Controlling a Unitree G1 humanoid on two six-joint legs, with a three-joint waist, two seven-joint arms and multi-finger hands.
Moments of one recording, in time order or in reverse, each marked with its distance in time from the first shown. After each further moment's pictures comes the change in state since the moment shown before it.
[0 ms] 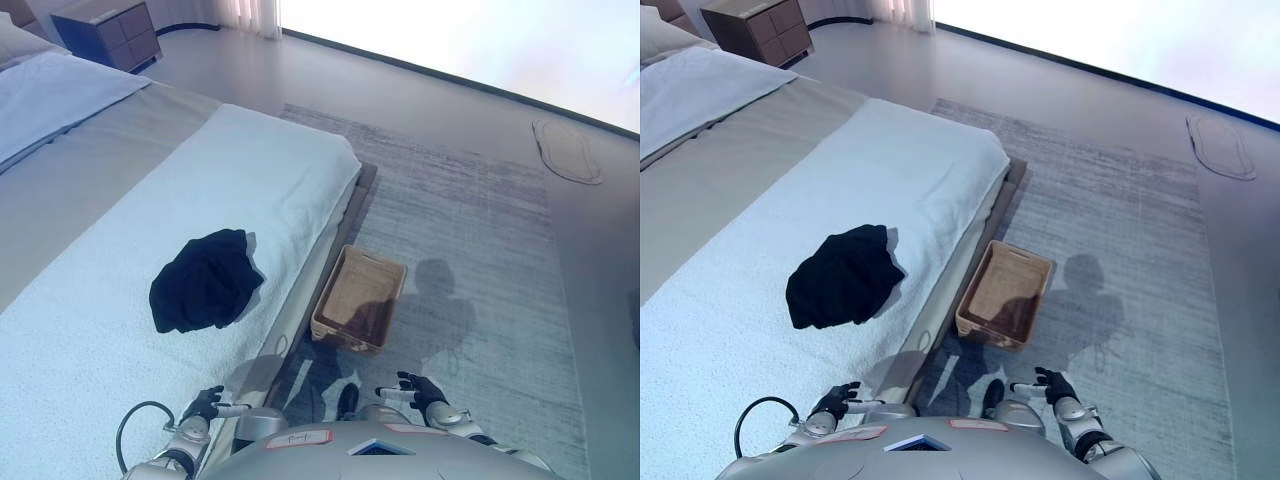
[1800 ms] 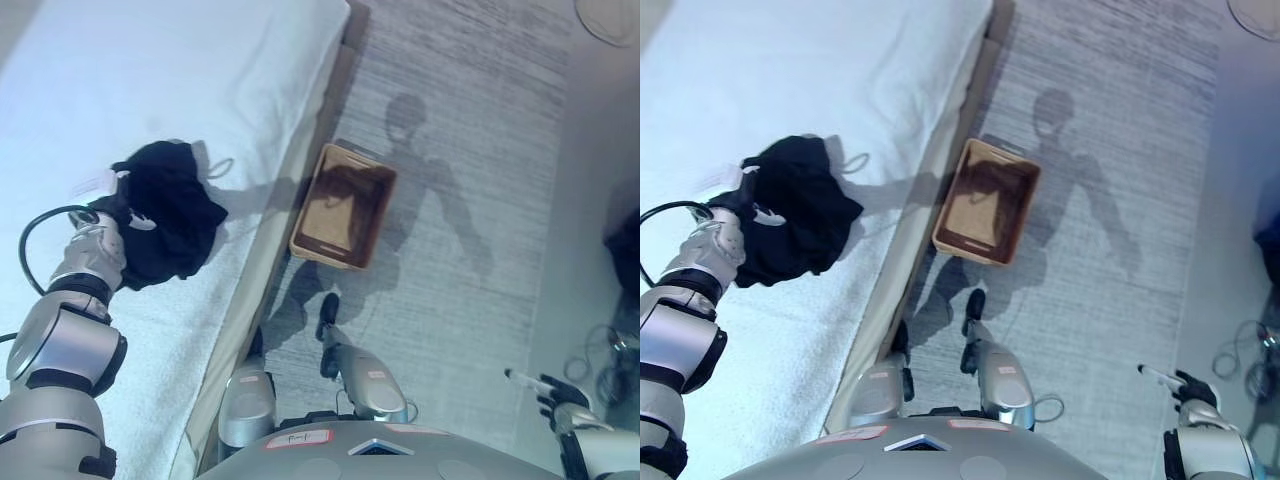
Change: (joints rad) left arm -0.800 0.482 -0.327 -0.001 0.305 0.042 0.080; right arm -0.045 -0.413 -0.416 0.263 0.193 0.015 0.067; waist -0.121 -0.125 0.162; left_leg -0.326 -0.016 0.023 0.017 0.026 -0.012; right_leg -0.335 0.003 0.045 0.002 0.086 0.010
